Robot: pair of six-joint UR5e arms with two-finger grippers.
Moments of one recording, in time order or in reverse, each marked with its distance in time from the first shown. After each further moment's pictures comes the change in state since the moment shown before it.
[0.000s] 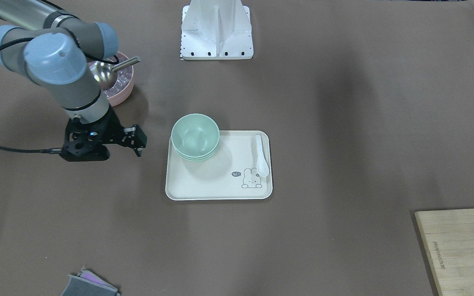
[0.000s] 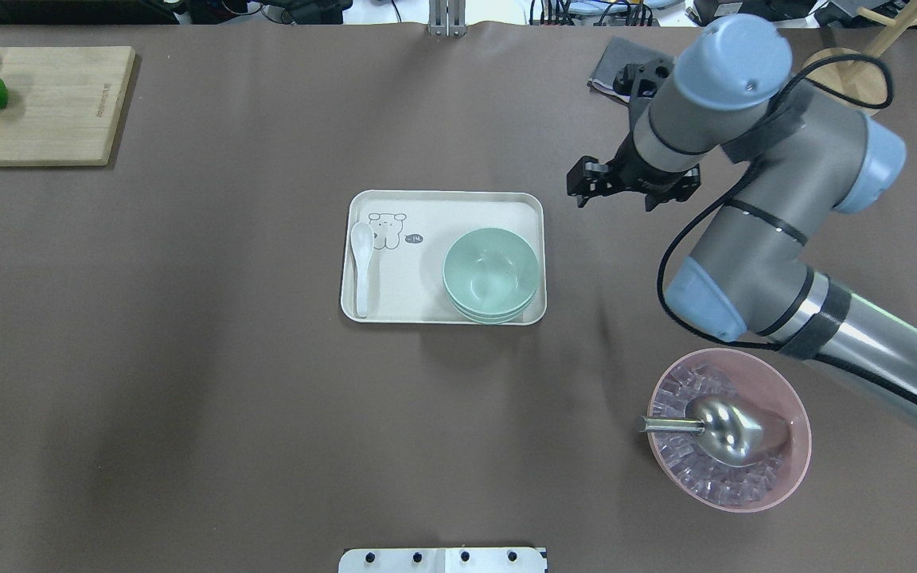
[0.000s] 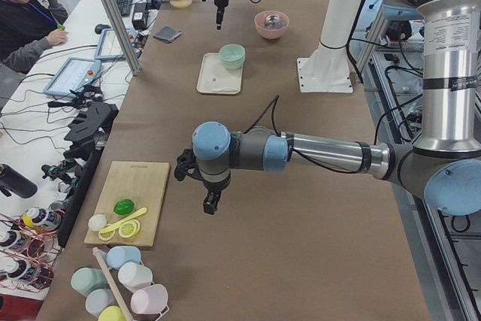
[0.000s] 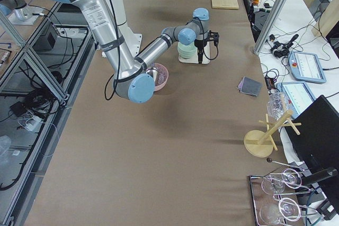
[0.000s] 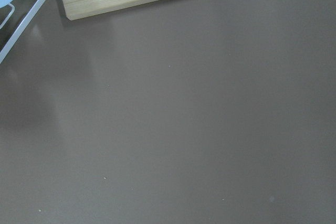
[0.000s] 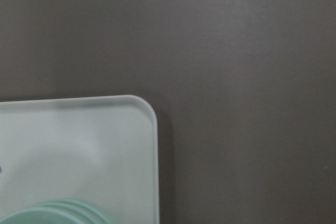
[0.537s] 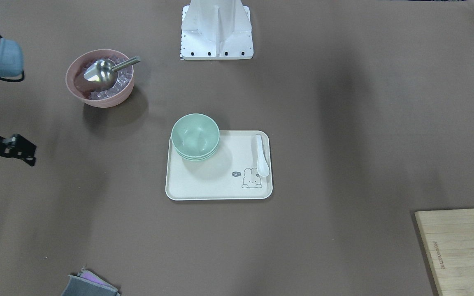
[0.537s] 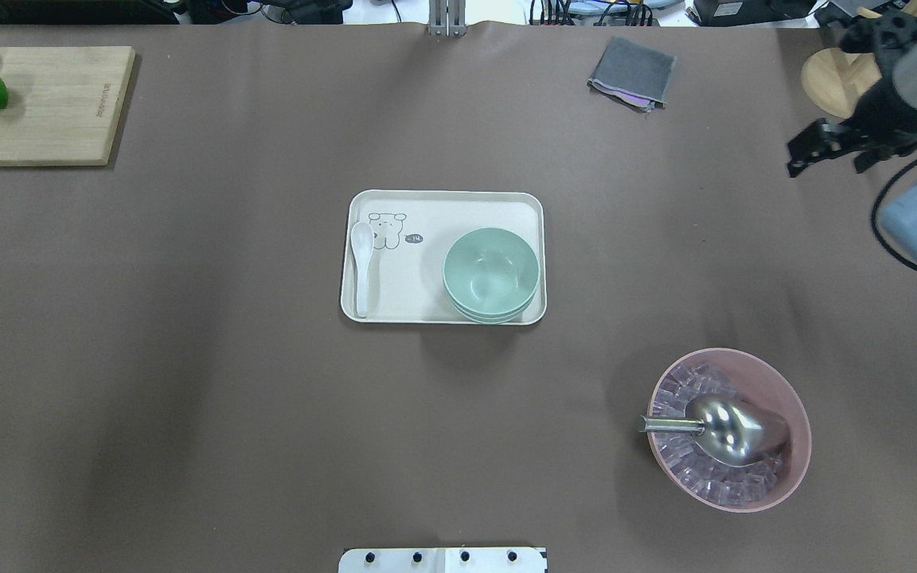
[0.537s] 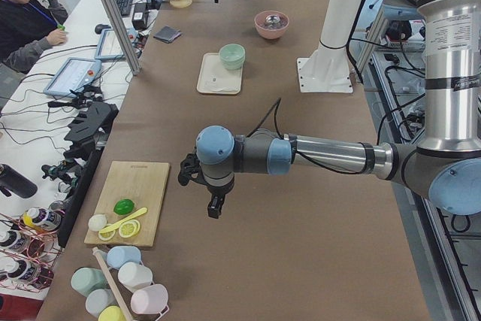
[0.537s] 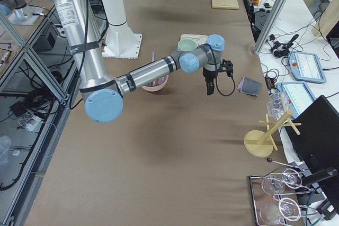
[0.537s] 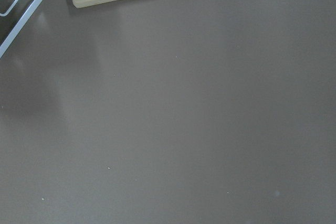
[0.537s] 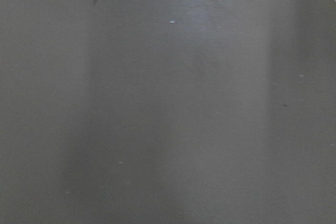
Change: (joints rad) left arm 0.000 0.024 -0.001 -0.001 0.004 0.000; right arm 0.307 -0.261 0.001 -0.001 0.155 -0.472
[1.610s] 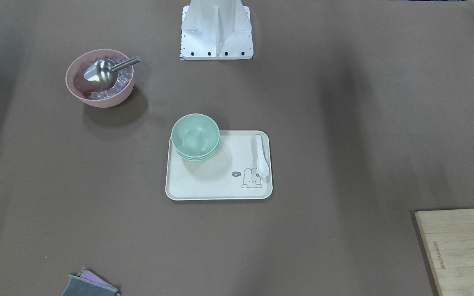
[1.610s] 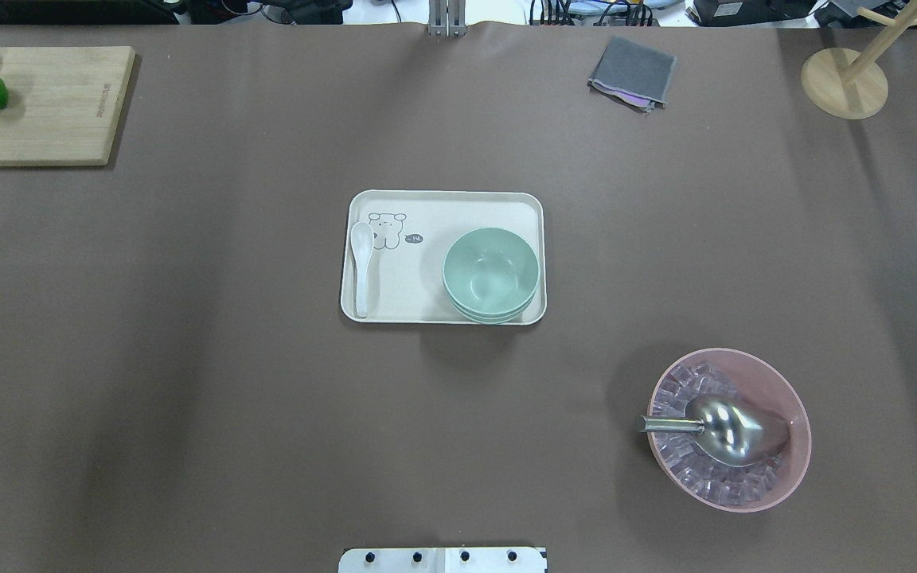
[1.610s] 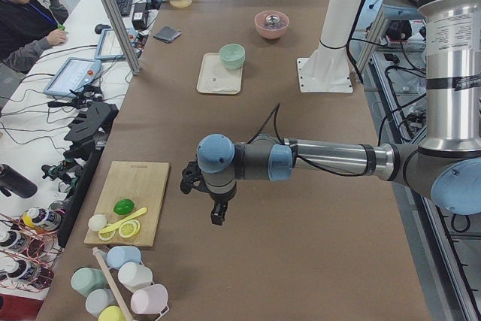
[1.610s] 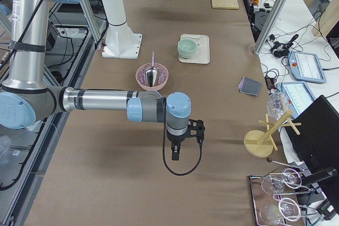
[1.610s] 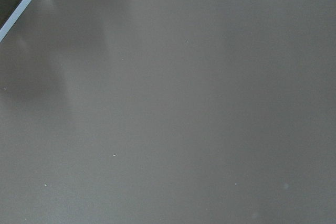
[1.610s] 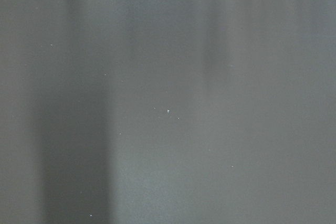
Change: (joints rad) left arm -0.001 0.005 0.030 0.003 0.001 0.003; right arm 0.416 -0.416 0.052 -0.066 0.030 -0.479
